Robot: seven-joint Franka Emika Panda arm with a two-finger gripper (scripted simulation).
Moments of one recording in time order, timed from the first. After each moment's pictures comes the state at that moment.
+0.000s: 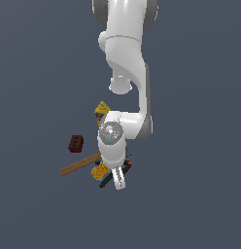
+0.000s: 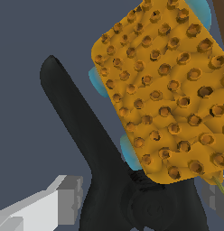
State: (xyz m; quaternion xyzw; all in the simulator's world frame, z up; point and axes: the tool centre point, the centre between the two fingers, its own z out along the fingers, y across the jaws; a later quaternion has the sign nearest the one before) arm 0.099 -0.026 0.032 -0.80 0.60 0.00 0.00
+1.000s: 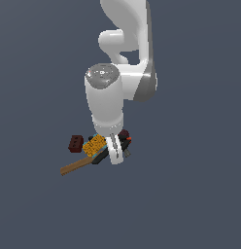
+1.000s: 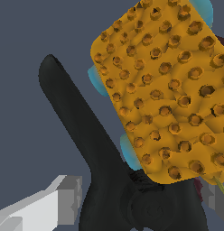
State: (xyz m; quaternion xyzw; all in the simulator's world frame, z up) arm 0.059 -0.036 0.182 -0.80 0.60 0.00 0.00
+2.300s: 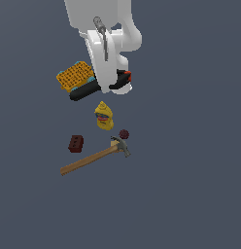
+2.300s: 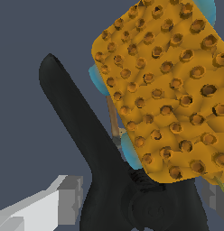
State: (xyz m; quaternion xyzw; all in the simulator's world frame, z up) arm 0.003 -0.050 0.423 -0.80 0.60 0.00 0.00
